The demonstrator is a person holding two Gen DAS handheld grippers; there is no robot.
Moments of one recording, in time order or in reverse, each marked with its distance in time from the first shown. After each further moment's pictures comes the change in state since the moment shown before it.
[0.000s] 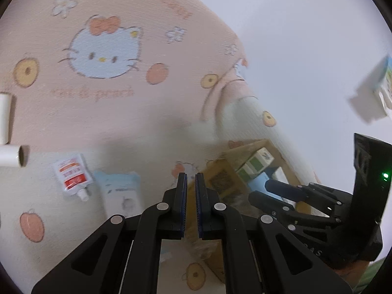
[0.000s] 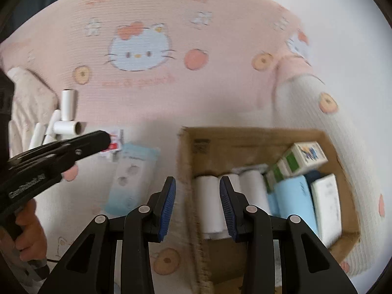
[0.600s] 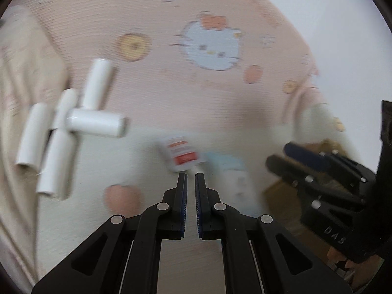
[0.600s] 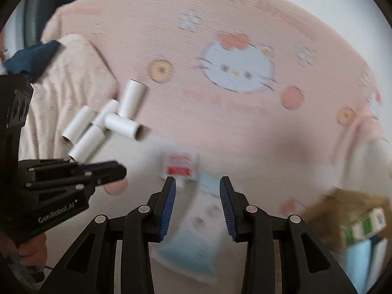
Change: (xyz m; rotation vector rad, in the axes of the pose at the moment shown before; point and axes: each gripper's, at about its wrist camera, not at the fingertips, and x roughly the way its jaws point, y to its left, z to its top) left arm -0.053 0.114 -0.055 -0.097 -0.045 0.381; right arm 0.043 0.120 0.015 -0.246 -0.192 0.229
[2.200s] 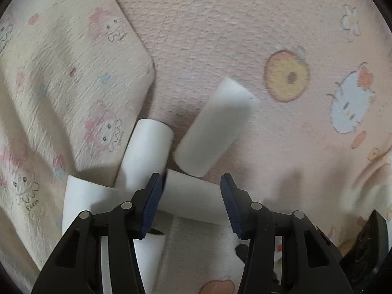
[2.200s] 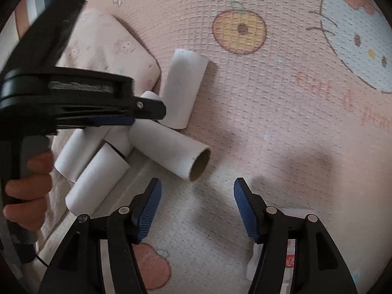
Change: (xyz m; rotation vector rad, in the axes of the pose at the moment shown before) left arm 0.093 0.154 0.113 -0.297 0.110 0.259; right arm 0.196 0.079 0.050 0.021 0.072 0.372
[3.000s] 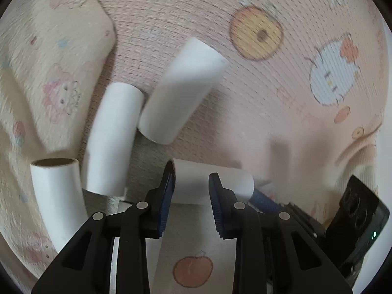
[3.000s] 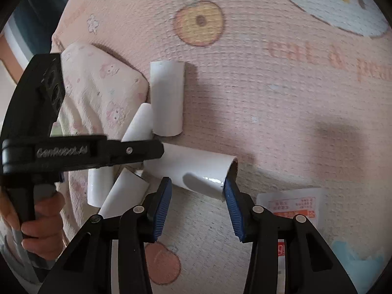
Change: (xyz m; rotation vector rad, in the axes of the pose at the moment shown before) left arm 0.012 -0.027 -0.022 0.038 0.155 -0.127; right arm -0.017 -0.045 -0.007 0.225 0.035 0.148
